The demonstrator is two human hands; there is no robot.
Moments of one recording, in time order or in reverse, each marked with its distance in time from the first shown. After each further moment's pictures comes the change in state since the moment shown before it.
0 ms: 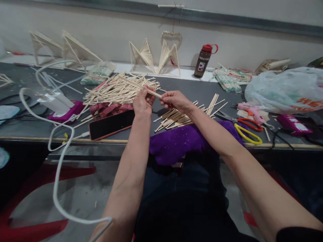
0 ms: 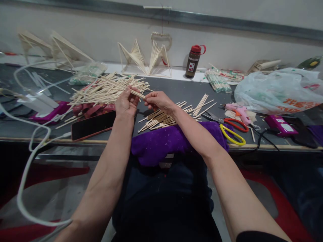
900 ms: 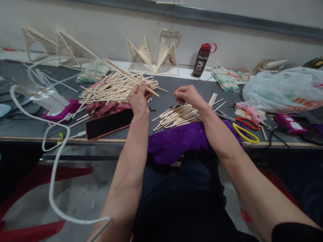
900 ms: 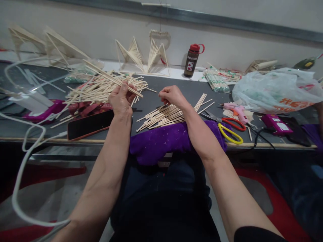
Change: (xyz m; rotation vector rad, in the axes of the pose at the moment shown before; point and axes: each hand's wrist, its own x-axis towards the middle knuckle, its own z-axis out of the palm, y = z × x) left_hand -0.008 0.005 0.006 0.117 -0.001 0.180; right_hand -0.017 -0.012 -0.047 -0.474 0.247 -0.084
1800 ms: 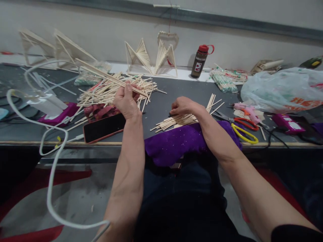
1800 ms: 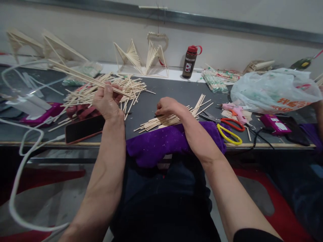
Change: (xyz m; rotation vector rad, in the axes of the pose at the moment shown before) left_hand 0.001 0.018 -0.012 0.037 0.118 0.203; right_hand -0.006 -0.013 0.007 -0.915 -0.424 -0.065
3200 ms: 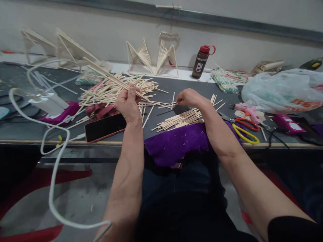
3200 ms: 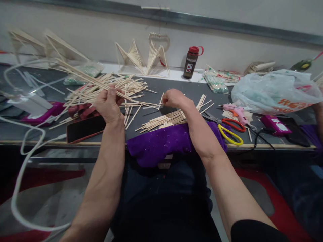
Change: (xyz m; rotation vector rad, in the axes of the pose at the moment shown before) left_hand -0.009 0.001 -0.010 0.050 -0.054 0.083; right_hand 0.003 0.026 -0.016 -0.099 0.146 0.022
